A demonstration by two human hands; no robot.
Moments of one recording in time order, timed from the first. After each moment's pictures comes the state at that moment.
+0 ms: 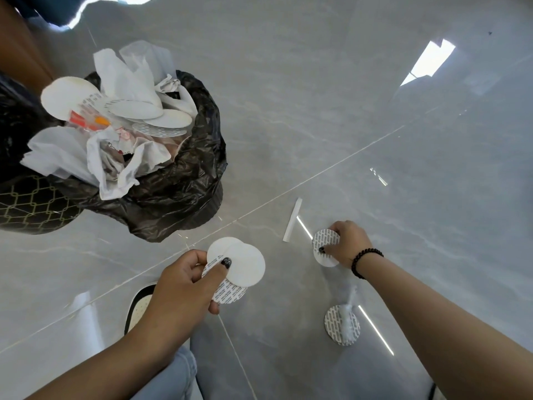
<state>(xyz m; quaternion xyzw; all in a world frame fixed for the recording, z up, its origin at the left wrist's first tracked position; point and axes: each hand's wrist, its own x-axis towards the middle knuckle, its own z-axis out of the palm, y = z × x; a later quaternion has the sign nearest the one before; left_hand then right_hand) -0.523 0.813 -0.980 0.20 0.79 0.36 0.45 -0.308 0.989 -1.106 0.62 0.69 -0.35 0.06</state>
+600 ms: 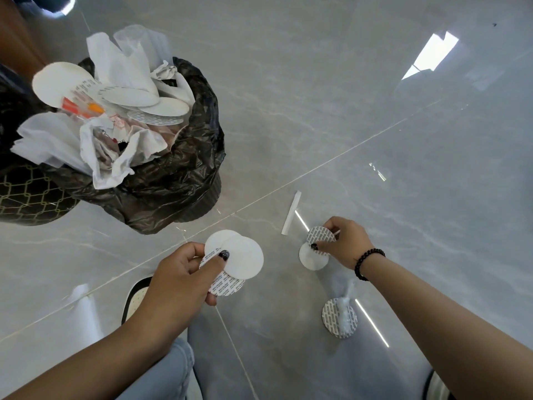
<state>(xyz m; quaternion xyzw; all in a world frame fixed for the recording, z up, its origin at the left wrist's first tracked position) -0.524 0.812 -0.986 0.20 0.79 0.36 0.45 -0.305 0.975 -1.101 0.60 0.68 -0.43 -0.04</state>
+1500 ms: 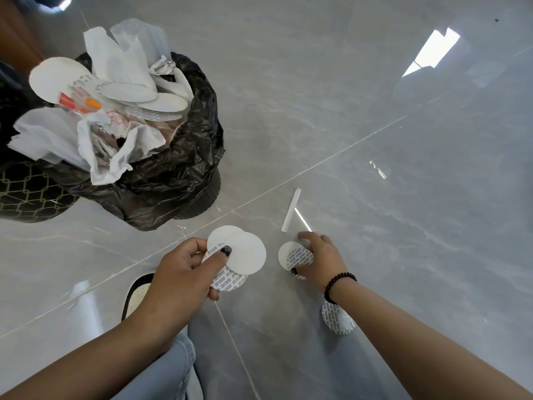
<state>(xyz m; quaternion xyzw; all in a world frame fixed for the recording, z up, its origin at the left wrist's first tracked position) -0.522 0.814 -0.987 0.20 0.79 0.36 0.46 -0.332 0.924 -1.114 0.58 0.69 -0.43 0.01</state>
